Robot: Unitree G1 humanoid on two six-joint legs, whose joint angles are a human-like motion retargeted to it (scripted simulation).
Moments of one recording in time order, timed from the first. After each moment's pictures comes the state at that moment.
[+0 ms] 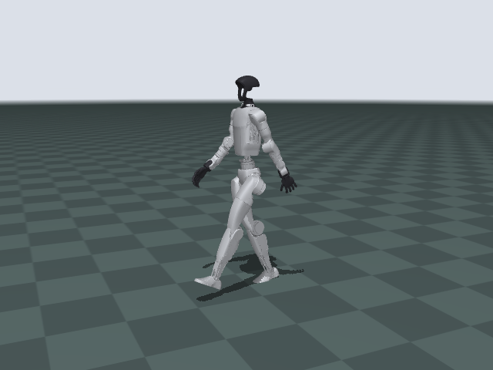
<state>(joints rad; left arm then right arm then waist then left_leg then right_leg) 0.48 0.04 0.59 1.70 0.96 -0.03 -0.04 -0.19 -0.17 -0.36 1.18 -0.72 -0.39 0.10 -0.07 -0.06 -0.16 -0.58 -0.05 0.31 0.02 -0.09 0.19 0.11 0.11 0.14 0.05 -0.11 -0.19</state>
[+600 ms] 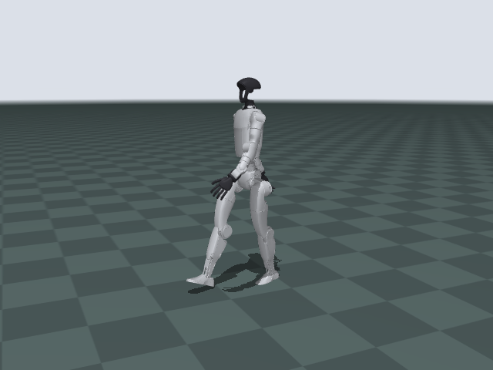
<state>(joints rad) -0.27 0.22 0.41 1.23 0.69 -0.31 -0.08 0.39 -0.07 -0.48 1.70 -0.86 -0.07 -0.03 -0.30 0.04 -0.15 0.10 -0.12 0.12 0.07 -0.26 0.10 -0.50 0.02 0.01 -0.08 0.06 0.12</state>
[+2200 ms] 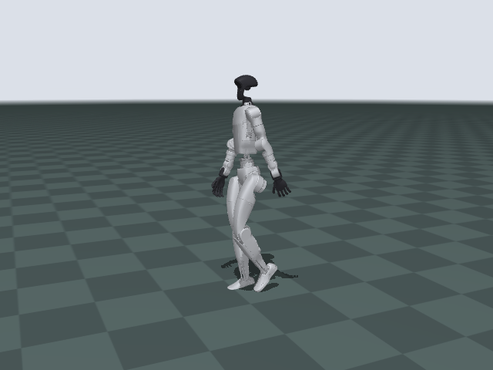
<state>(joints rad) 0.35 0.09 0.49 1.70 1.01 -0.05 -0.13 -0.13 -0.13 -0.43 1.45 -0.77 -0.23 0.11 -0.24 -0.03 -0.17 -0.46 -0.08 0.13 0.92 0.17 -0.07 -0.16 0.06 0.16 0.09 -0.03 -0.20</state>
